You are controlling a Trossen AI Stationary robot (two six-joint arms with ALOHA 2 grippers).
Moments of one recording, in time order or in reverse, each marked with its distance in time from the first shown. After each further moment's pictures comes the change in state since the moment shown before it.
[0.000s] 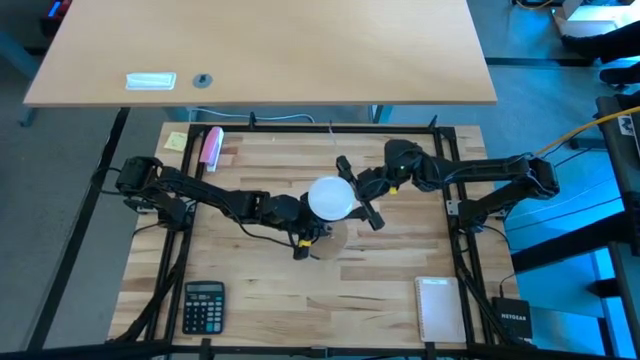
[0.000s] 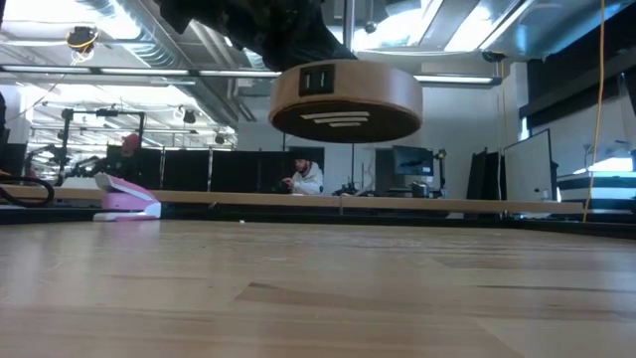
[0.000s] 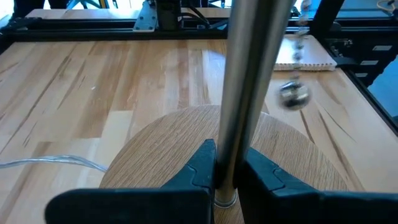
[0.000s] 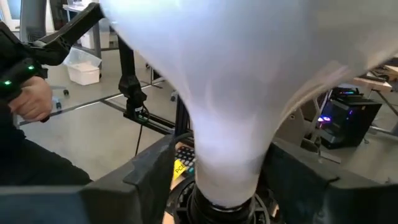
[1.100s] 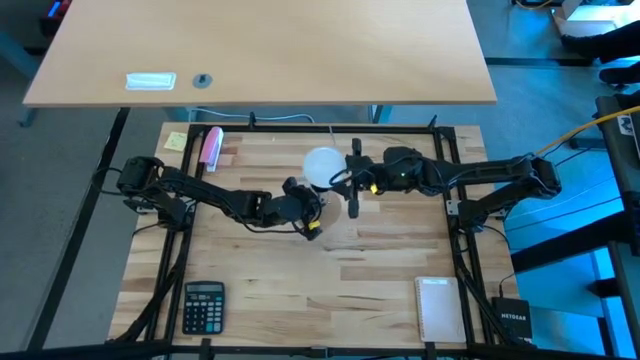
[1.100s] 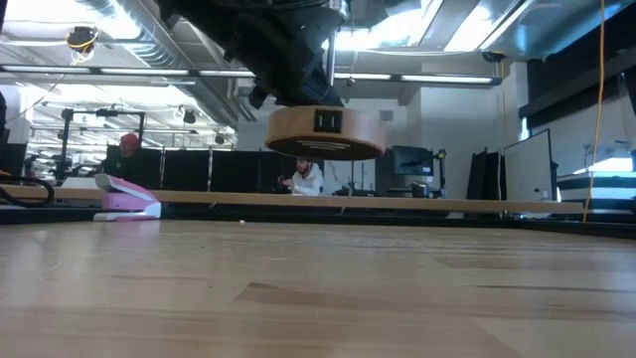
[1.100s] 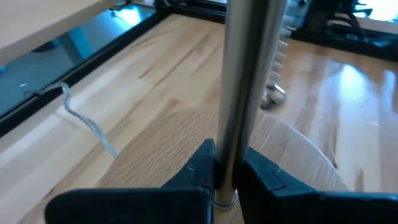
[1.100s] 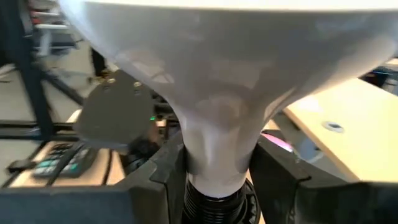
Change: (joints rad) left arm -0.002 0.002 0.005 -0.070 -0.495 -0.250; right arm 0.048 0.000 0.004 -0.113 0.682 0.068
